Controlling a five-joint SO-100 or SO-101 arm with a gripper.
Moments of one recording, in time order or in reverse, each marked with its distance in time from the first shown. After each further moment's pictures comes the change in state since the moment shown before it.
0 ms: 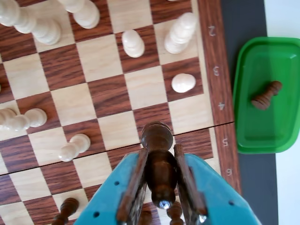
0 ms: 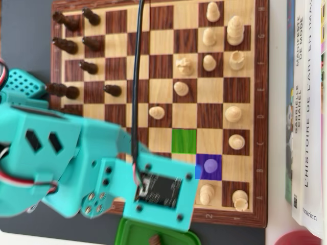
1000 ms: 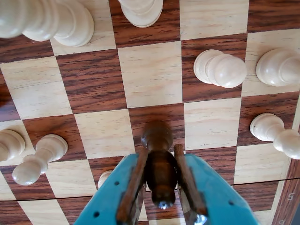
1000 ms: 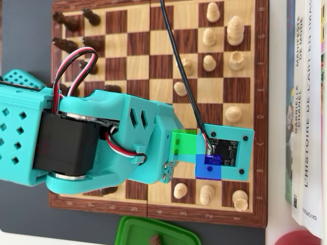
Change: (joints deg) arm -10.8 -26.3 -14.7 -0.2 3.4
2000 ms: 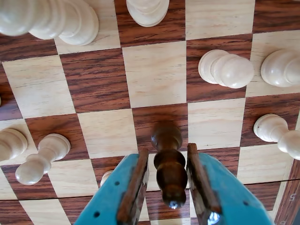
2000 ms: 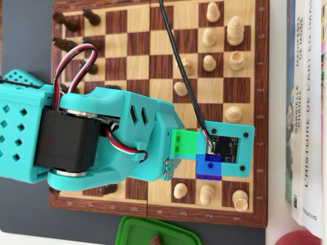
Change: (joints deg) arm -0.4 0.0 0.0 0.0 0.0
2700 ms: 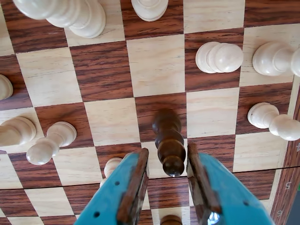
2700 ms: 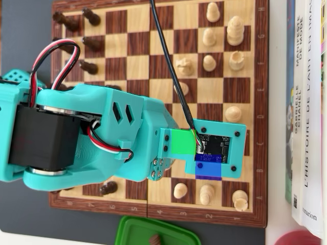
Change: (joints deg) arm 0.0 5.2 3.7 0.0 0.1
